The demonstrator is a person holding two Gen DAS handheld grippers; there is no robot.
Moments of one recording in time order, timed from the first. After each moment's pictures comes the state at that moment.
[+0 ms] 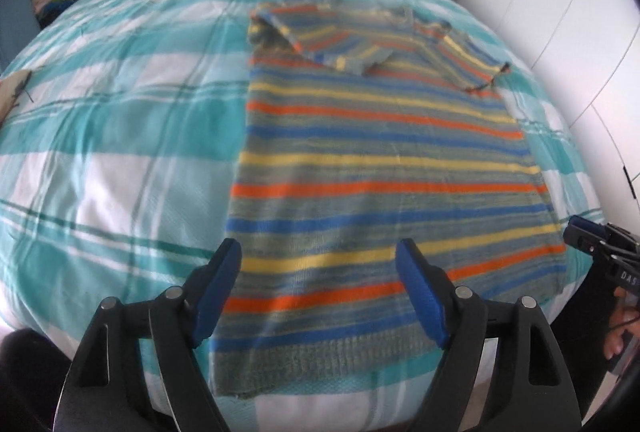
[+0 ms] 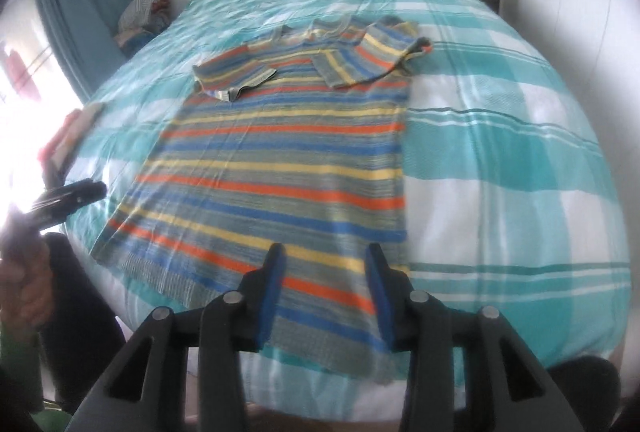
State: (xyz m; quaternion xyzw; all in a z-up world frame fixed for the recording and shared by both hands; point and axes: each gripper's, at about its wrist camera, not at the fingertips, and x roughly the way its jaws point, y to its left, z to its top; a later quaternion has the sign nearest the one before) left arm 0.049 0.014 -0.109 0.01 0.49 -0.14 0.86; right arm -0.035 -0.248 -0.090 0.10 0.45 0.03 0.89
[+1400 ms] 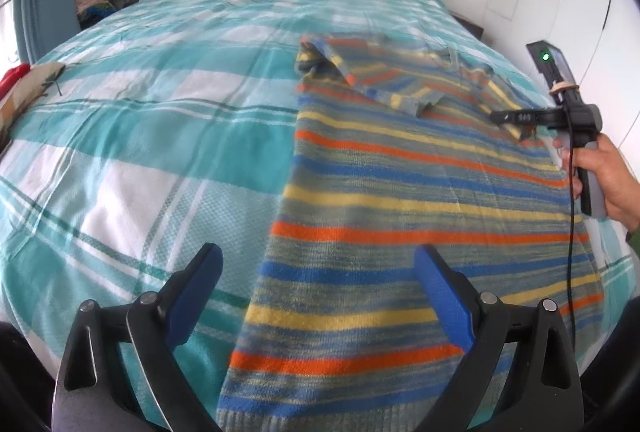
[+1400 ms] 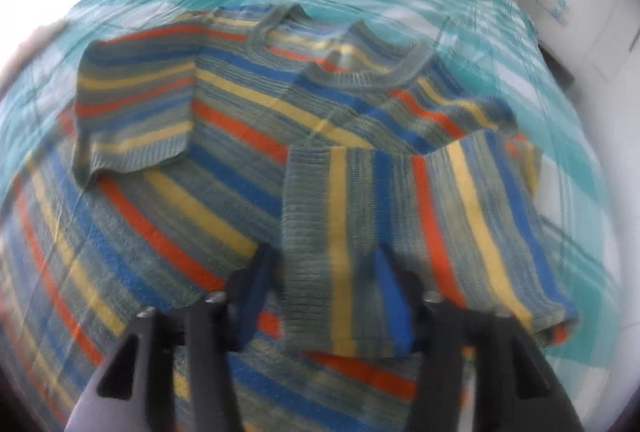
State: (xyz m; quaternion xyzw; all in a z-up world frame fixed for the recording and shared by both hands) left arm 0.063 0.030 -0.123 -0.01 0.41 -0.08 0.91; right arm 0.254 -0.266 -0.120 -0.06 0.46 0.03 0.89
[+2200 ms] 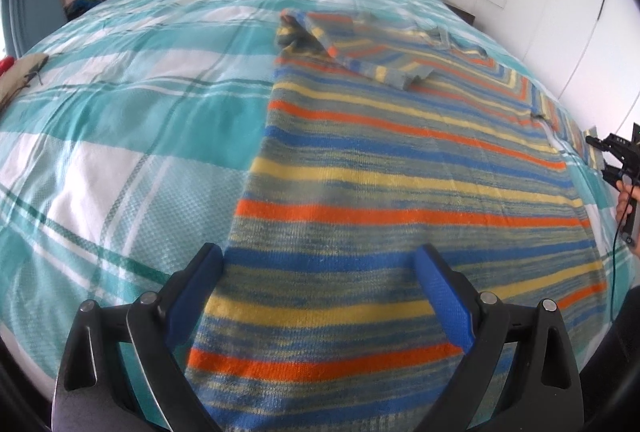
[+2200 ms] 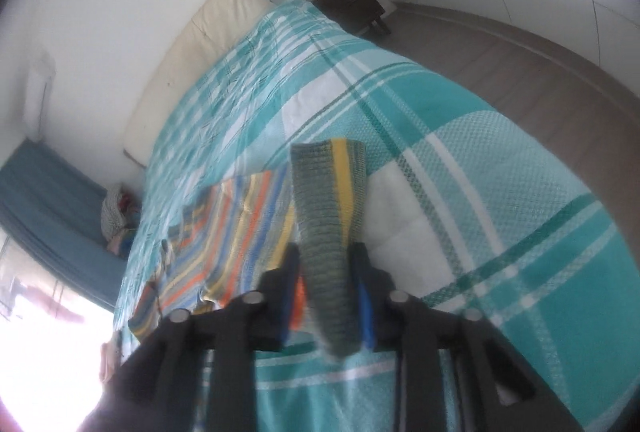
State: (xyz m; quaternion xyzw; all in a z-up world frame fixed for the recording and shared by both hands) left arm 0.068 0.017 -0.144 -0.02 0.42 -0.10 0.90; right arm 0.073 -0.557 -0.129 0.40 0.29 -0.06 0.87
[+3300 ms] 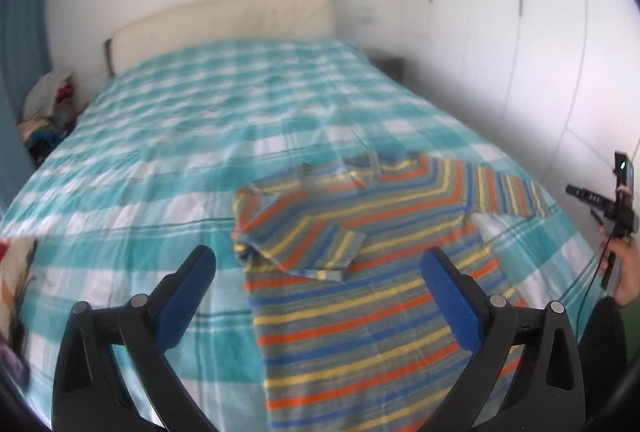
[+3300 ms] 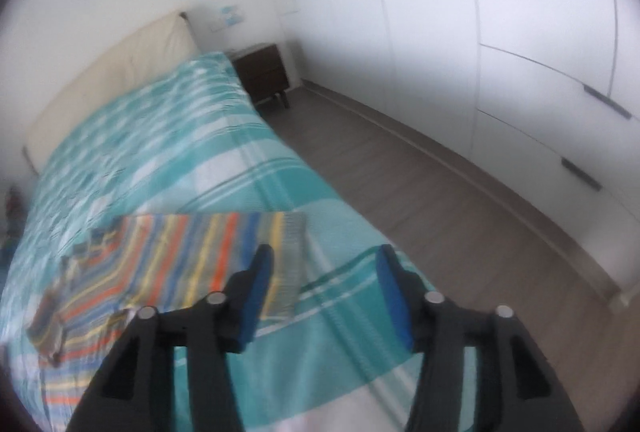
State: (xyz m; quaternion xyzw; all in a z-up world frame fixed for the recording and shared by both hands) left arm 0.130 -0.046 0.031 0.12 0.31 -0.21 0.92; right arm -0.008 -0.502 -0.051 0.23 0.26 -0.26 0.90
